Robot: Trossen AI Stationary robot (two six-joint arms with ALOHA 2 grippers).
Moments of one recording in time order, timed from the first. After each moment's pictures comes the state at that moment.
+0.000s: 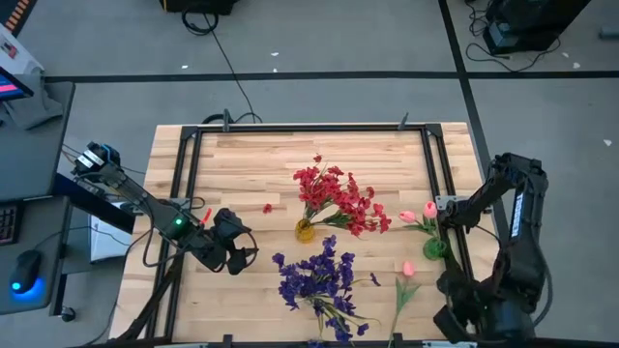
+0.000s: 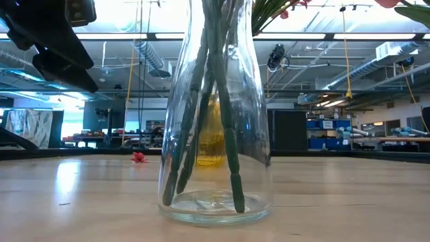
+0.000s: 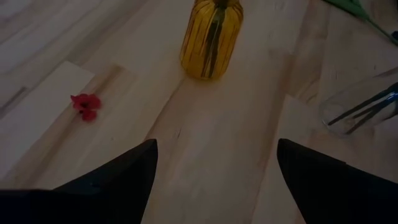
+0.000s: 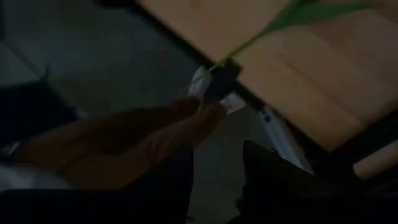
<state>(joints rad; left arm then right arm) -0.63 1.10 0.65 -0.45 -0.59 -0.95 1.21 1.43 1.36 -1.01 0.20 2.19</state>
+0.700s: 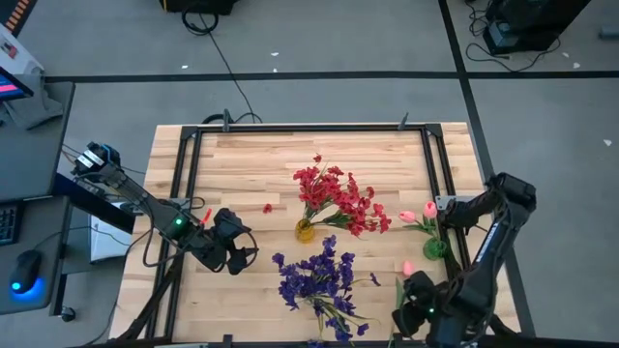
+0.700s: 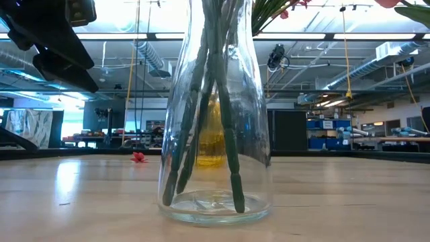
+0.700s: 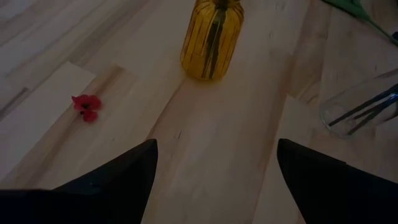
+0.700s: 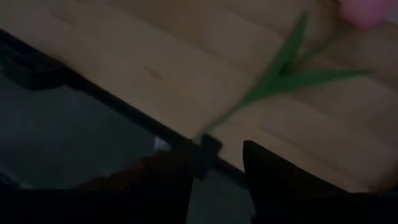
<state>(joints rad) -0.63 1.10 0.65 -0.45 -0.59 -0.95 1.04 1.66 1.36 -1.04 0.19 2.18</state>
